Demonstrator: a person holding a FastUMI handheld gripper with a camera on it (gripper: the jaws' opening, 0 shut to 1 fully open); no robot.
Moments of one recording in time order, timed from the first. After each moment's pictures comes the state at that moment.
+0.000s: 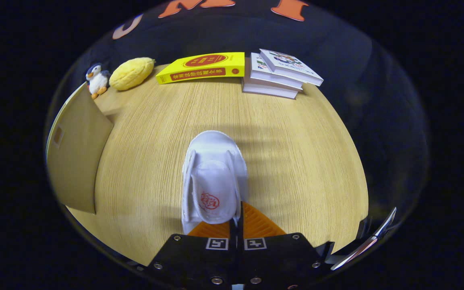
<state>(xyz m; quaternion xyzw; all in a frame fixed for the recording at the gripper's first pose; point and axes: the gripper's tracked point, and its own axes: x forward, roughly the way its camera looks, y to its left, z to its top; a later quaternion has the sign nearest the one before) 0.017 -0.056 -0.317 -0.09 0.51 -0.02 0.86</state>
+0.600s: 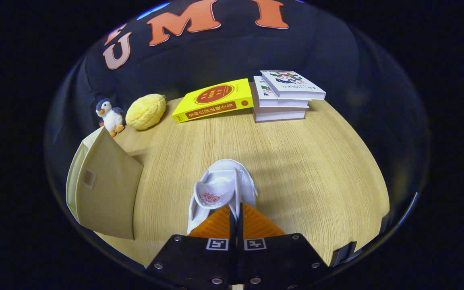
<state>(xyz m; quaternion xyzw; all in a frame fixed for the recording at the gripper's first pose) 0.048 -0.011 -0.274 0.03 0.44 0.01 0.90</state>
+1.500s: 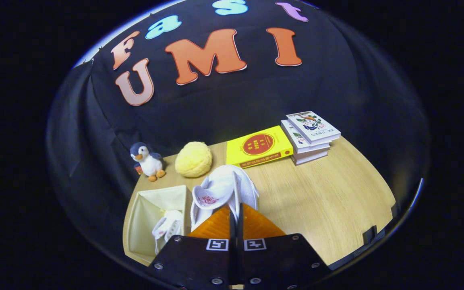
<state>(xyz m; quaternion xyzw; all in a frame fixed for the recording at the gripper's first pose) 0.063 0.147 -0.106 0.11 0.33 0.00 0.94</state>
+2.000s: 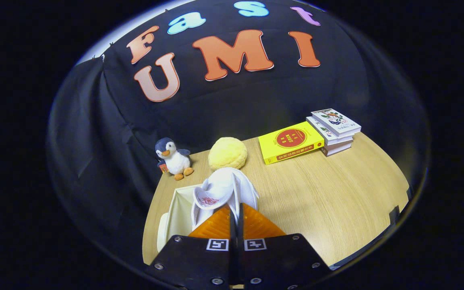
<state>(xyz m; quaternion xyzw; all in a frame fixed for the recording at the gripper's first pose) 0.043 0.258 -0.119 0.10 0.32 0.02 0.94</state>
